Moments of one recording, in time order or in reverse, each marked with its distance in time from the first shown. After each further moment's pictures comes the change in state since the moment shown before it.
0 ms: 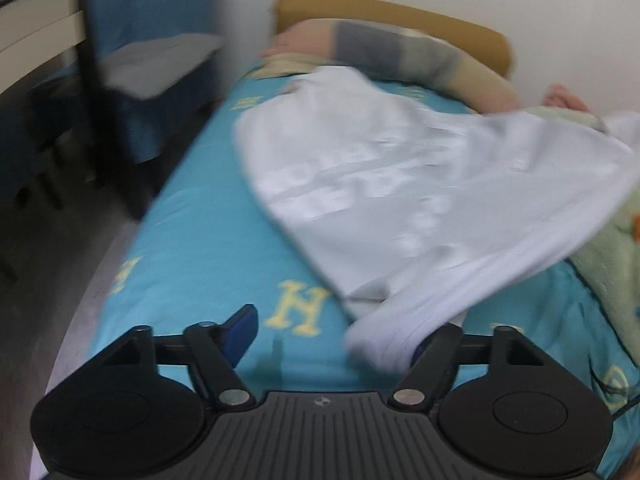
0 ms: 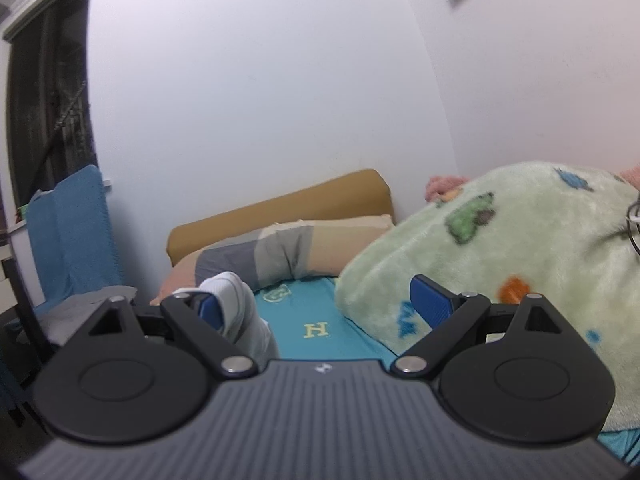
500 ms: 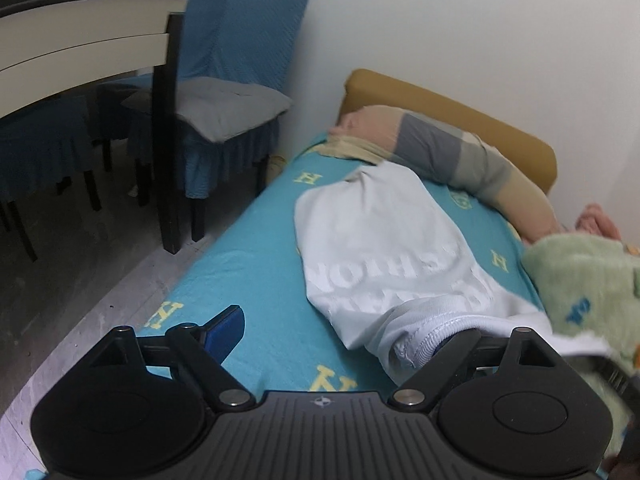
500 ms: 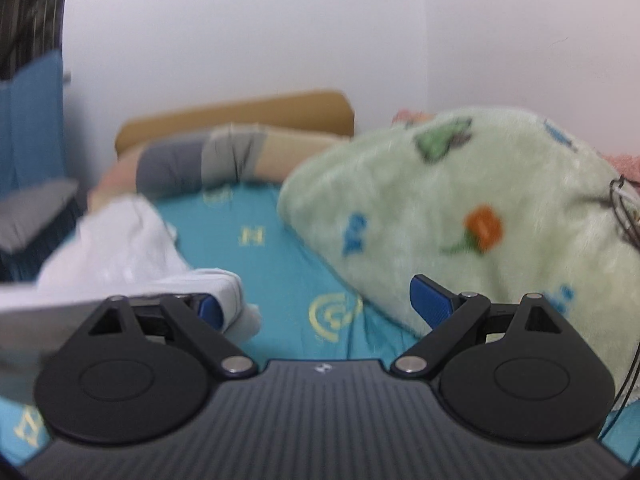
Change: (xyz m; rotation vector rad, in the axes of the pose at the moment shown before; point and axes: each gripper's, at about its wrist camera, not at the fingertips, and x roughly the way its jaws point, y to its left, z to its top) left arm -0.027 0.016 0.033 -0.199 -0.226 0.075; right arm 0.038 -0.002 -0.052 -0.196 0.256 -0.155
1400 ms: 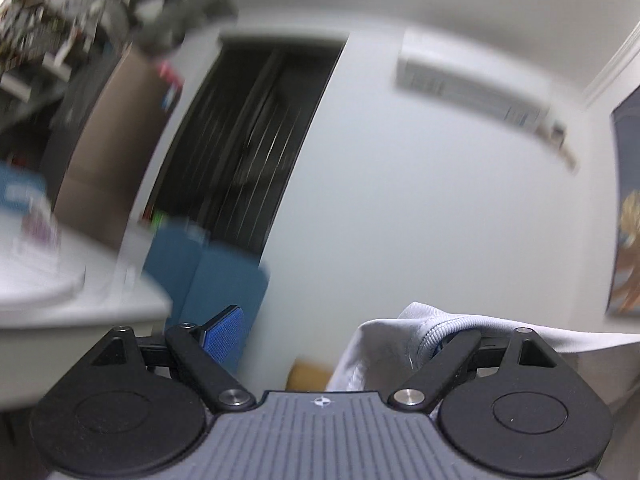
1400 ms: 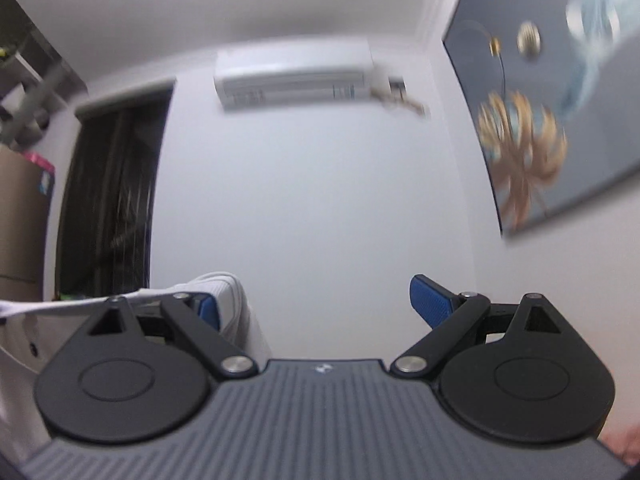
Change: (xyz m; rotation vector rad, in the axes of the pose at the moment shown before) left arm -0.347 0.001 0.229 -0.049 -0.776 -0.207; right arm -0.338 -0.023 0.307 0.006 -0.753 0.218
